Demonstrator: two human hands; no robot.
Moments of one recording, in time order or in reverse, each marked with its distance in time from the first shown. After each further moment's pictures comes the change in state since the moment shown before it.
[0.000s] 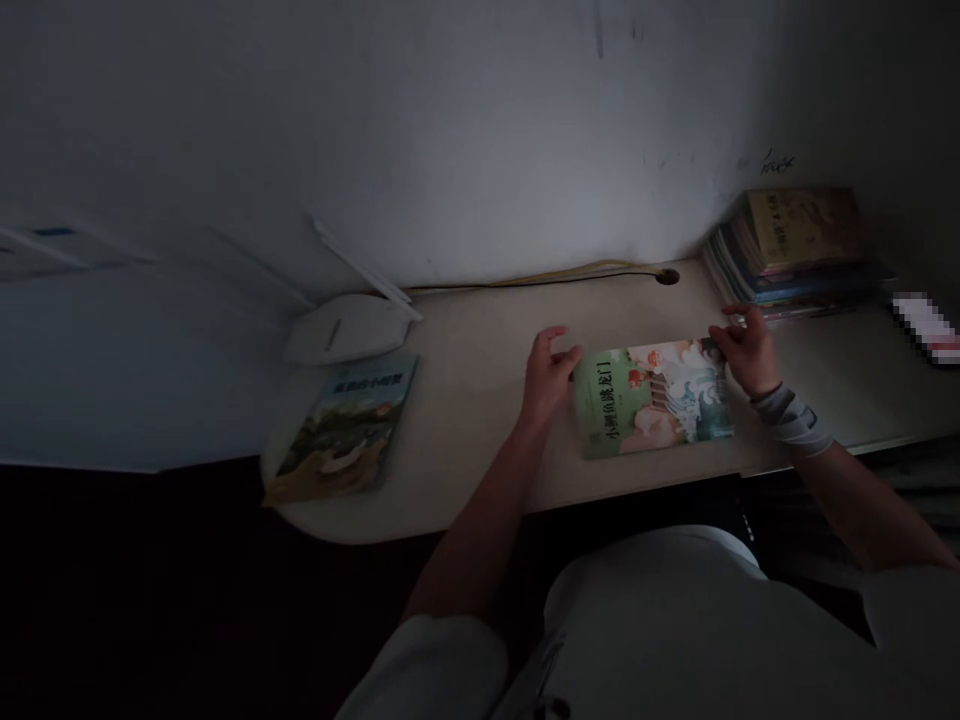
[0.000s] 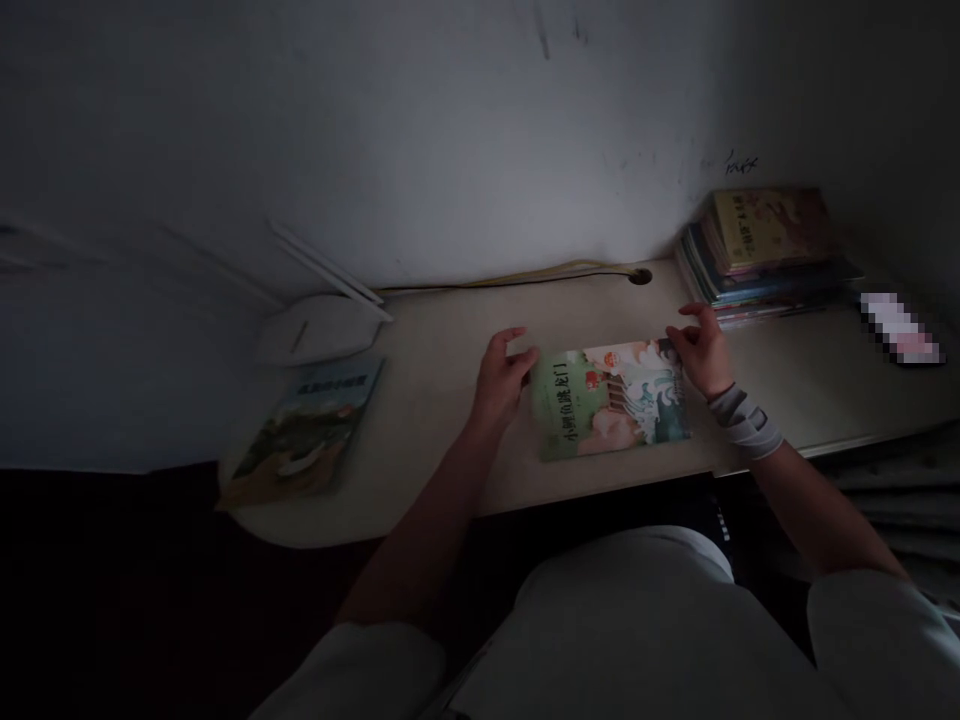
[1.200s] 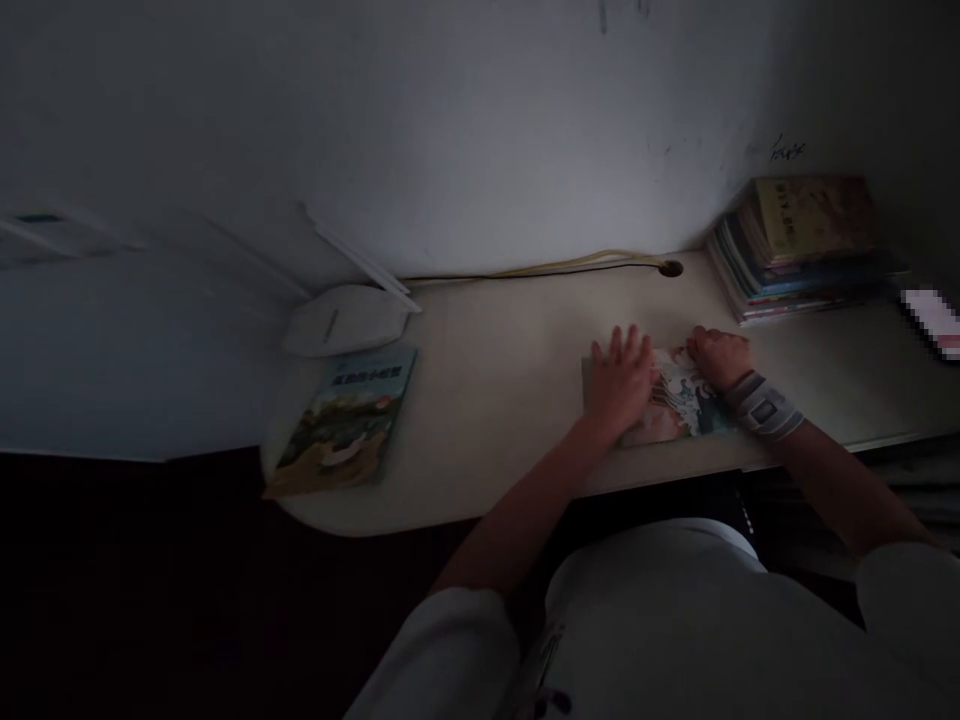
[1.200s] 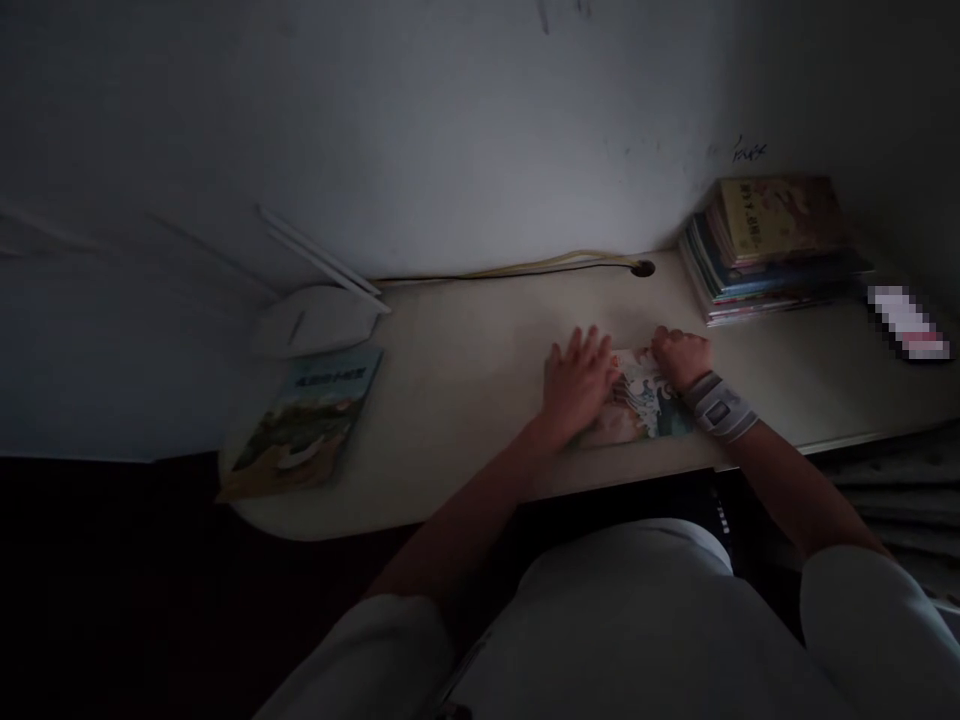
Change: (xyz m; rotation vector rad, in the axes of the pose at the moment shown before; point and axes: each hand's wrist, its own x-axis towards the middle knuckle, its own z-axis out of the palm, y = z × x) left_hand -0.036 0.019 0.066 1.037 -0.301 0.503; right_hand 0.004 0.003 0.029 -1.070 -0.324 -0.046
